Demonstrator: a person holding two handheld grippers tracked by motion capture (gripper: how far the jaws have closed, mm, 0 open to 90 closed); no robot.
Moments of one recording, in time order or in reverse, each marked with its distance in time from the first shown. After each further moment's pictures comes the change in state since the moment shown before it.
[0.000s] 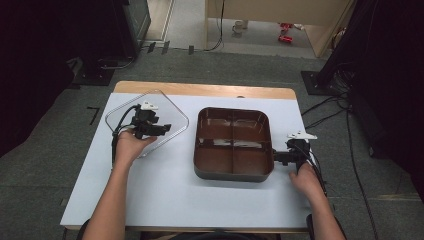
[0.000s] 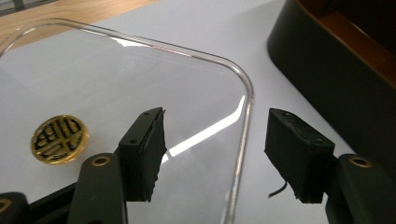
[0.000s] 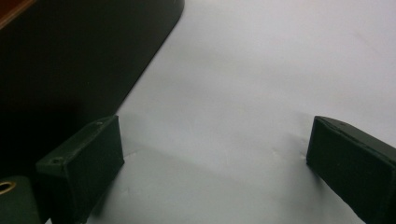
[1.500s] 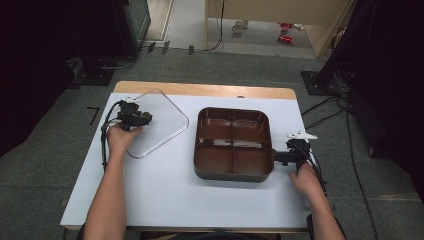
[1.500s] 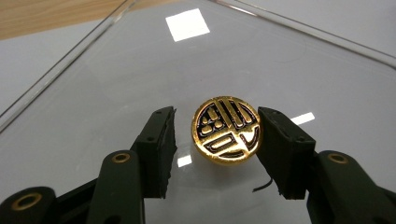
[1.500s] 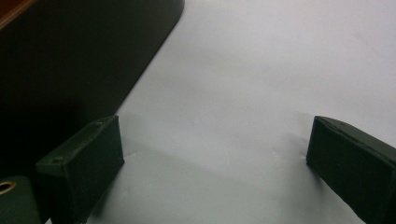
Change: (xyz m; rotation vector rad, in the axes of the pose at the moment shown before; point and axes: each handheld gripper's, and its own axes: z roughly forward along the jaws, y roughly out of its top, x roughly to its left) left arm 0.072 -0.019 0.033 -0.001 0.175 -0.116; right arm 0.000 0.000 0.000 -0.001 0.000 0.001
